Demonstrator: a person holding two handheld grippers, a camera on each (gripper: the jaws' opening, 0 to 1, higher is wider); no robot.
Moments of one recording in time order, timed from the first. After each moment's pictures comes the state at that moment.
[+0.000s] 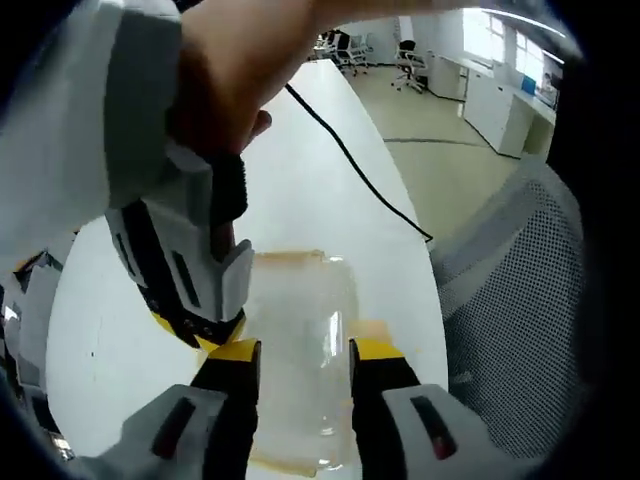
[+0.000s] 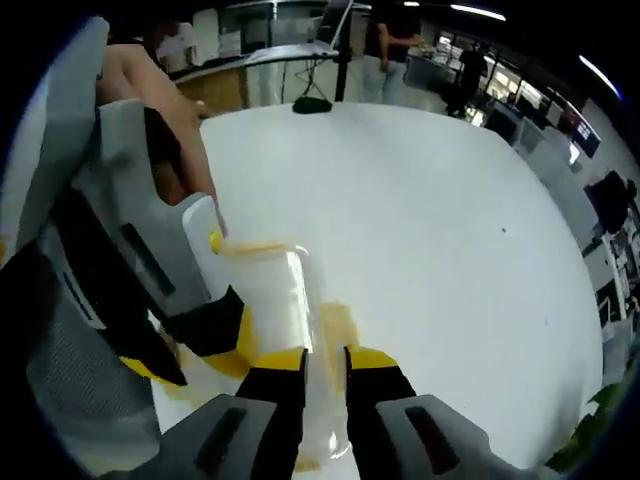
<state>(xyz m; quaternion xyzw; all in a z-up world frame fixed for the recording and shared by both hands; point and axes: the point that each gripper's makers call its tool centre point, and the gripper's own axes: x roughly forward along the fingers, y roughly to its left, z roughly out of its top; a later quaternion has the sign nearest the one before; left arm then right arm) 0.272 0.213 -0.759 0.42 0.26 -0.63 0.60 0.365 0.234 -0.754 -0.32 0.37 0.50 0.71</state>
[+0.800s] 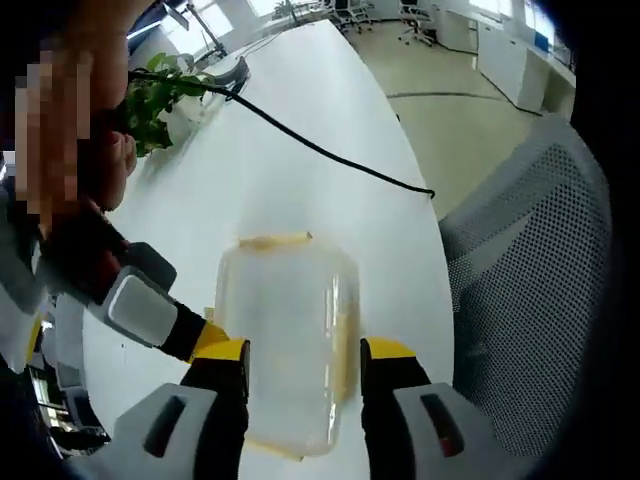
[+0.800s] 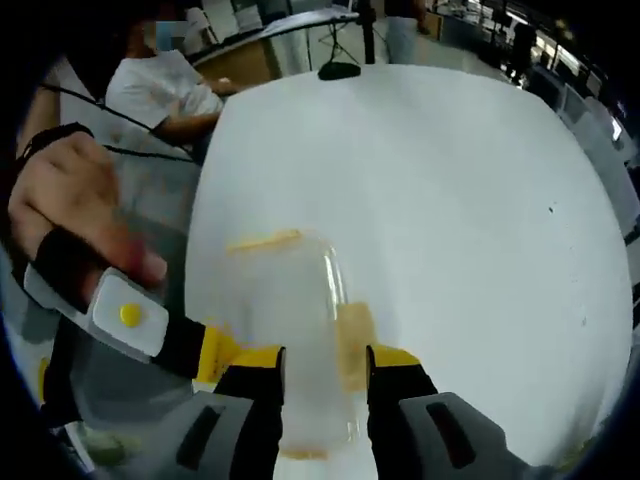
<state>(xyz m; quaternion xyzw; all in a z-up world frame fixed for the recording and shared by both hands) 0.277 0.217 -0.762 0.51 0.27 -0.53 0.62 0.355 0.247 -0.763 -0.30 0.48 0.55 0.61</state>
